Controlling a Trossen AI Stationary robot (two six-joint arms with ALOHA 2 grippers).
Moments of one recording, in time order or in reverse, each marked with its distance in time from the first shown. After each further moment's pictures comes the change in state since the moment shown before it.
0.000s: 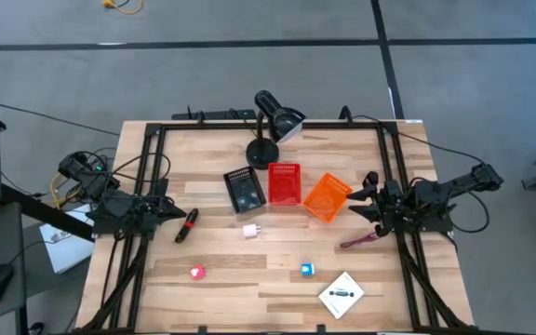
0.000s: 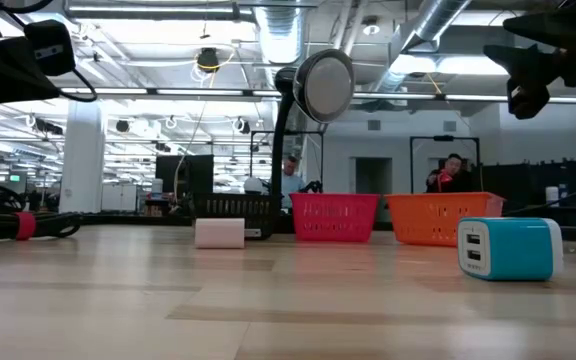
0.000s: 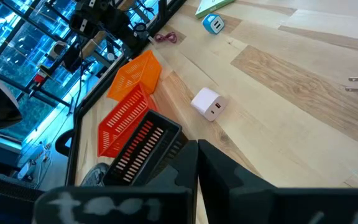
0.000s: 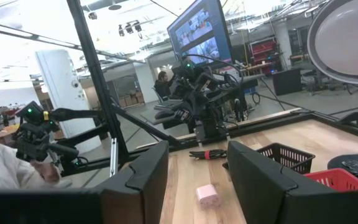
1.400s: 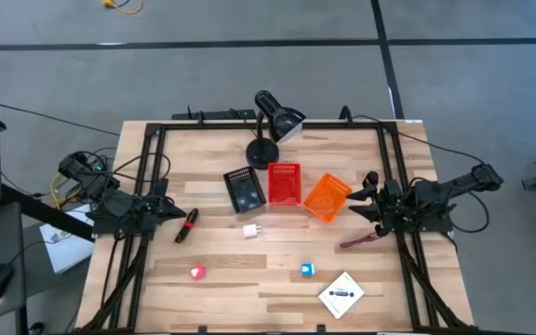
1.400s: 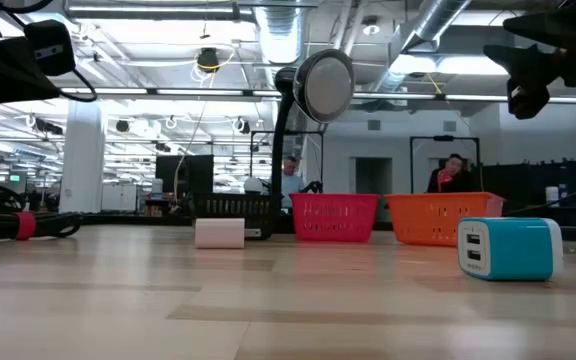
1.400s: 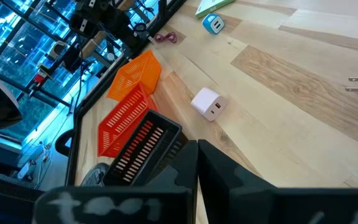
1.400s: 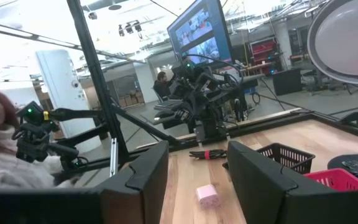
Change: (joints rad) left arm 0.000 0.000 0.000 0.000 0.000 0.000; right arm 0.000 0.000 0.000 0.000 0.000 0.000
